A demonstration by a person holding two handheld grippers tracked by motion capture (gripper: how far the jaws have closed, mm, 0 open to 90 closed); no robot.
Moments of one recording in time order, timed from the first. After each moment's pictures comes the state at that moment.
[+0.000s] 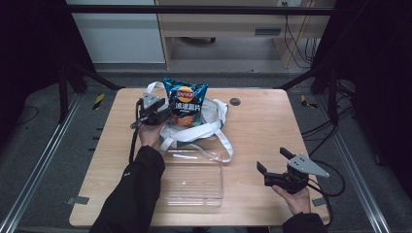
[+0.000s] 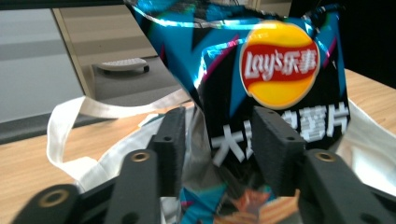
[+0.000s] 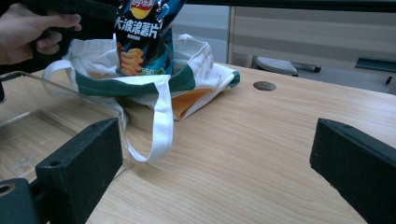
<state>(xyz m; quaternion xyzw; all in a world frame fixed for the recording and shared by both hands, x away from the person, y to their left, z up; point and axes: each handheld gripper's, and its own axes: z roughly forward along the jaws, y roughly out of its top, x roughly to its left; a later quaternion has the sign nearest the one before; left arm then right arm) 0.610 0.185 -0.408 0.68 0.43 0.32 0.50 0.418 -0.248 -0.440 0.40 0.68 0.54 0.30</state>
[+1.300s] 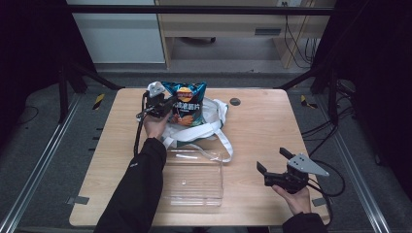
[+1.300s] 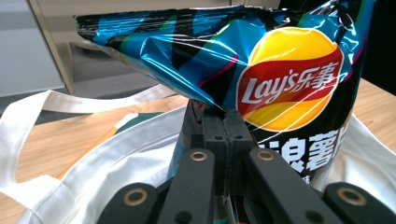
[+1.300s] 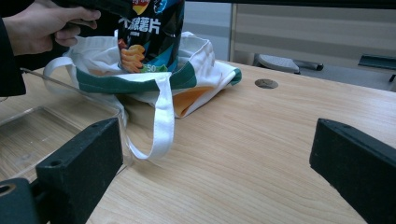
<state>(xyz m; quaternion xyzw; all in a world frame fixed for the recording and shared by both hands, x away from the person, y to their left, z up) 0.640 0.171 -0.405 0.70 0.44 0.27 0.49 0.419 -0.248 -0.440 0.40 0.68 0.53 0.30</state>
